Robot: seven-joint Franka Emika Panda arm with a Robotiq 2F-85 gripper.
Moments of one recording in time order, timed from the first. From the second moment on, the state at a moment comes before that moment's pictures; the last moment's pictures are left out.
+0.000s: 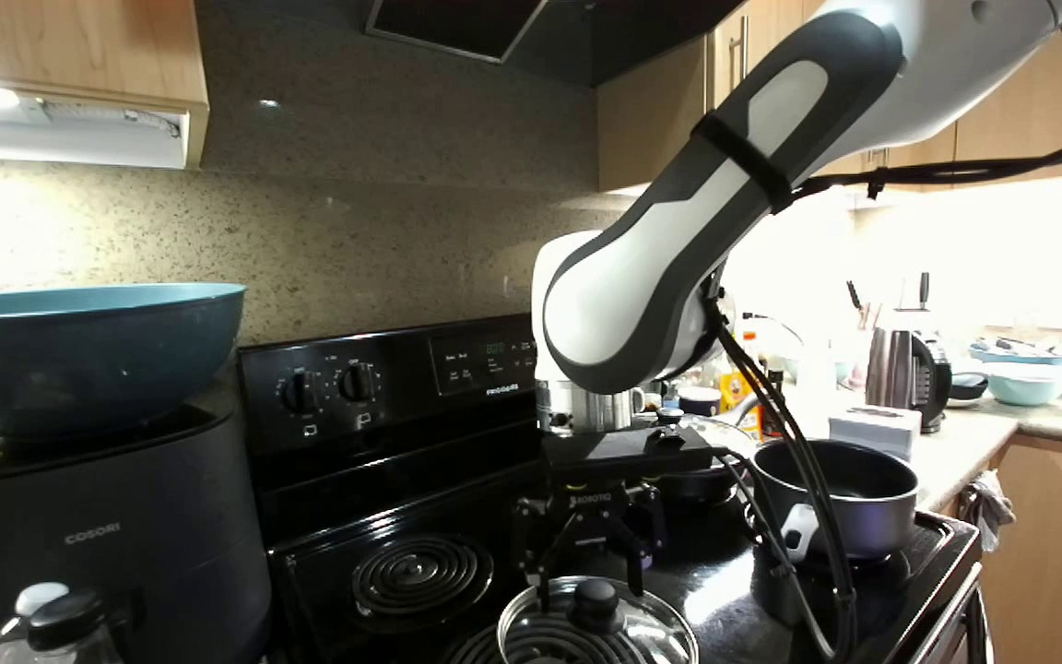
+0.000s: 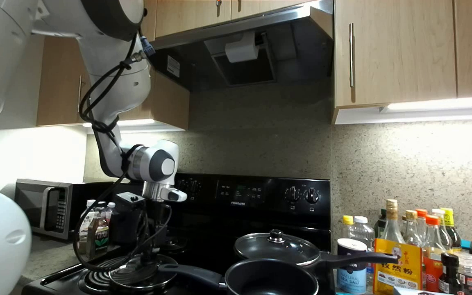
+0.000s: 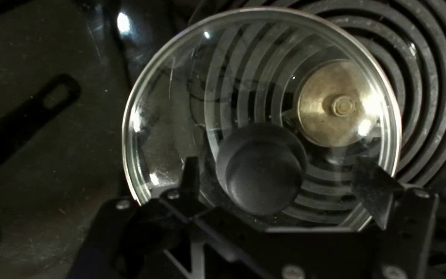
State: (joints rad) arm 0.21 0.18 0.14 -2.22 0.11 2.34 0.67
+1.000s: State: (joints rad) arm 0.21 0.18 0.14 -2.22 0.11 2.34 0.67
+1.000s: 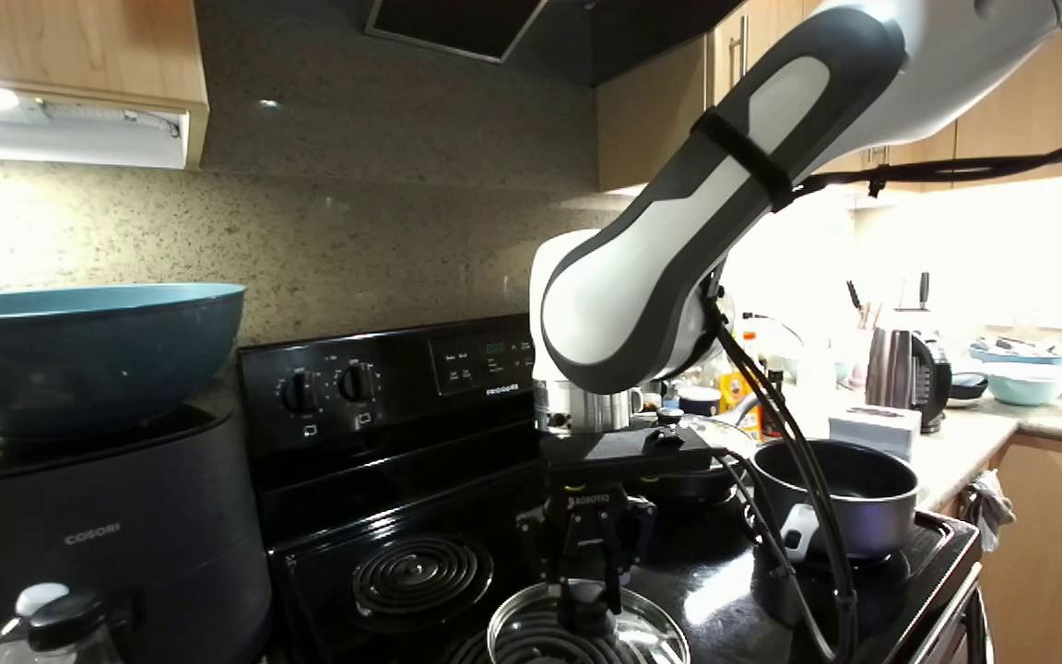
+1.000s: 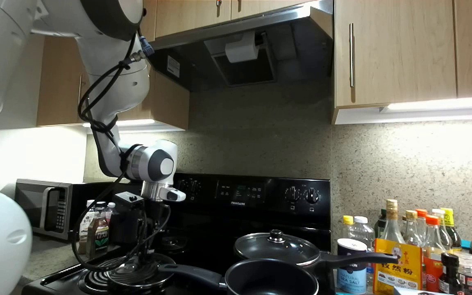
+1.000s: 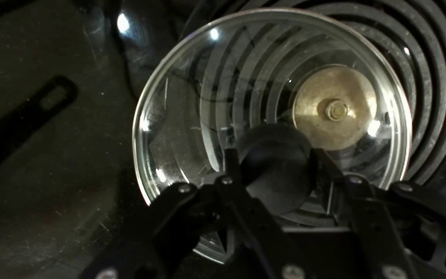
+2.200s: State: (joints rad) arm 0.21 0.03 0.14 -2.24 0.00 2.31 0.79
